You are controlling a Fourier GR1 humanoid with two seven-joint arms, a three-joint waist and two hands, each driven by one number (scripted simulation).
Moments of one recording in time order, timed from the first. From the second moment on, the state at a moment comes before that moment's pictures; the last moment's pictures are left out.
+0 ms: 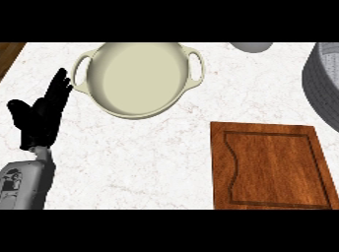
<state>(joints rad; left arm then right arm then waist) -0.27 0.16 0.13 -1.44 -0.06 0.04 0.15 -1.05 -0.75 -0.08 -0.03 1.04 -0.20 0.16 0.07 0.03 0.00</state>
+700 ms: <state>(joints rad) -0.25 0.17 0.13 -1.46 -0.06 0.05 0.15 -1.04 -0.76 -0.23 -0.11 0.88 -0.32 0.15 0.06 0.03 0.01</state>
